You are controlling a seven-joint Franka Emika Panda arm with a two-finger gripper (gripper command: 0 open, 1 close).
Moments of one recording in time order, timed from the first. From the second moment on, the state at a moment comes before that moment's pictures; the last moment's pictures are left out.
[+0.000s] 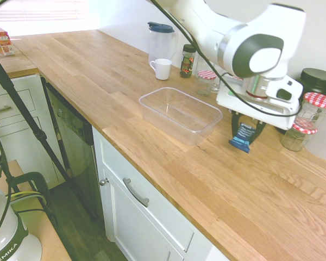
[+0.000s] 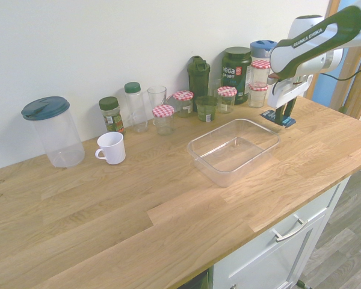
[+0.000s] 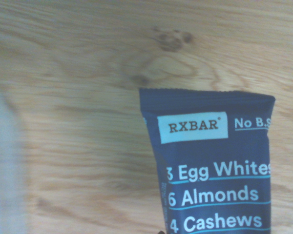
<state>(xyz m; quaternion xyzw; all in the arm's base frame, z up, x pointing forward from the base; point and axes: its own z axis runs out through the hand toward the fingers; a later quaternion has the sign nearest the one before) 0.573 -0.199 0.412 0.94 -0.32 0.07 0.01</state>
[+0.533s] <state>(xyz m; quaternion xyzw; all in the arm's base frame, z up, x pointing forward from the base) 0.526 -0.076 0.421 0.96 -0.28 0.08 0.01</state>
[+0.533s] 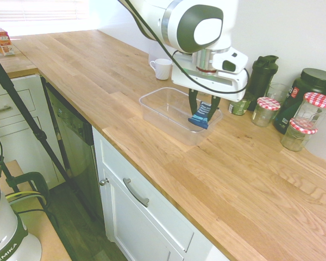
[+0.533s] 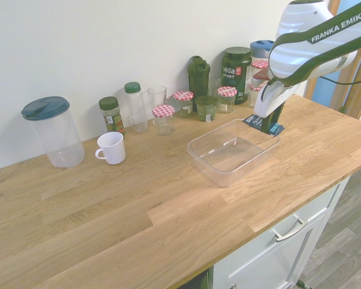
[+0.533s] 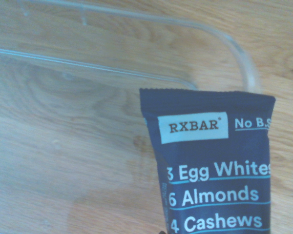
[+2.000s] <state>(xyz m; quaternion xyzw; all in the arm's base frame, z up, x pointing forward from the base) 0.574 -0.039 0.398 0.96 -0.28 0.09 0.01</state>
